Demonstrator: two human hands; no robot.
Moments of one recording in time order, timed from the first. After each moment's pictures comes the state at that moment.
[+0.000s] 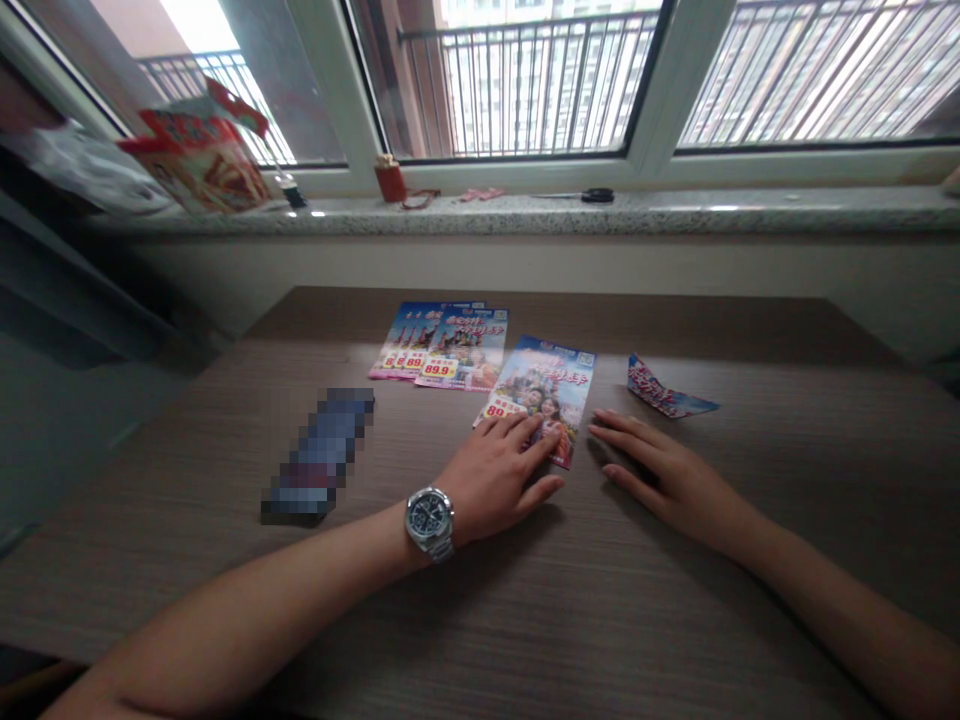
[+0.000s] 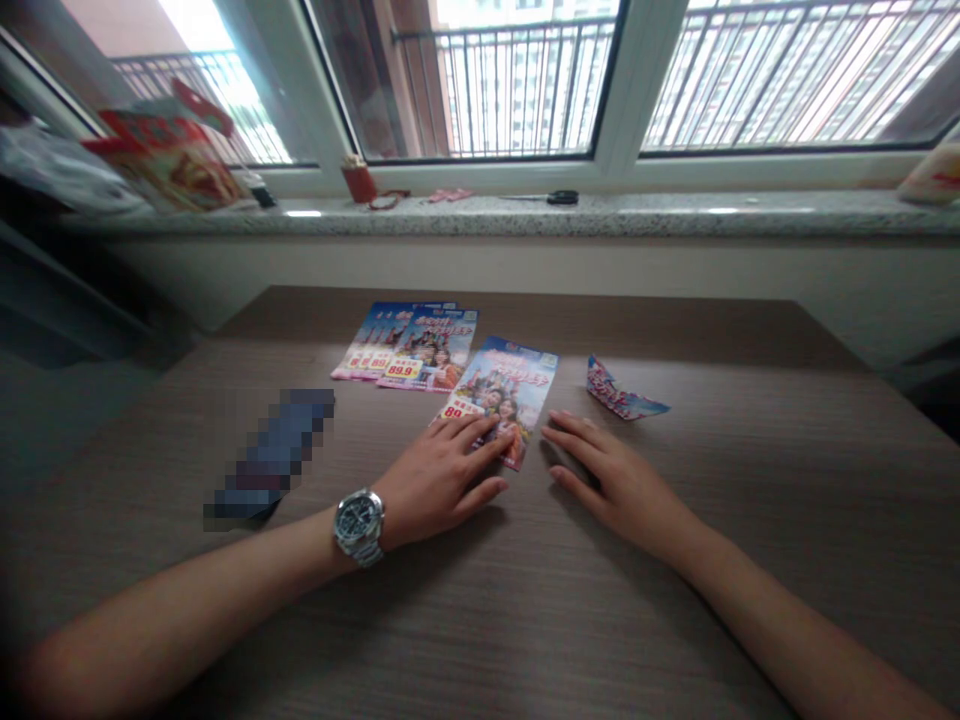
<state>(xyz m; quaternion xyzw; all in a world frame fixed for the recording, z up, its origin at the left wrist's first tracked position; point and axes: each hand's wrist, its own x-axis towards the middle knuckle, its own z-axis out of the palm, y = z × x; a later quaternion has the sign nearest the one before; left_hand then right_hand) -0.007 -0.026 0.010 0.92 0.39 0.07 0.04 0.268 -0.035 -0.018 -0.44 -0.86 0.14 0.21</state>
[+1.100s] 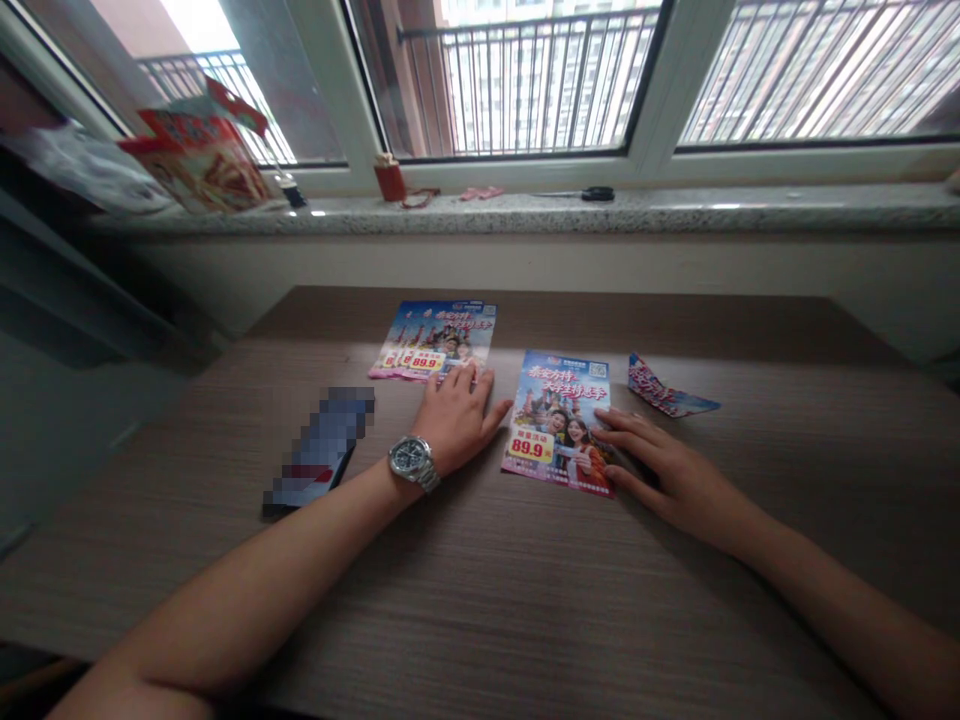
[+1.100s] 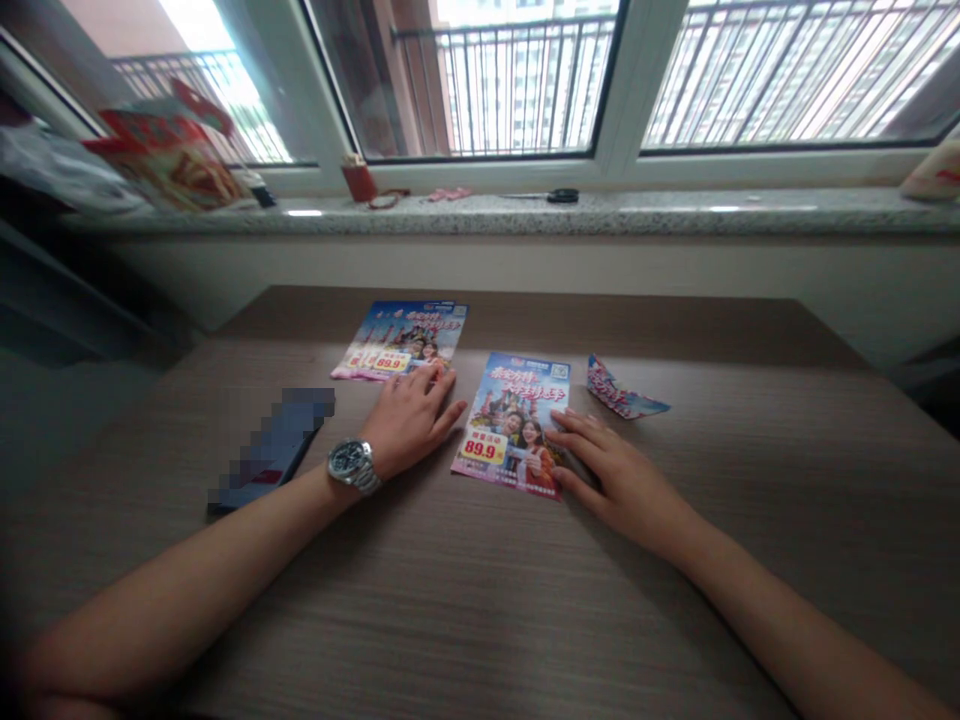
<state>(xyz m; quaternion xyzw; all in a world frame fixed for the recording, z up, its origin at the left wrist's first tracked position) -0.038 0.030 -0.002 0.83 0.55 0.09 -0.05 0.270 -0.033 -0.018 -0.44 -0.86 0.14 0.21</state>
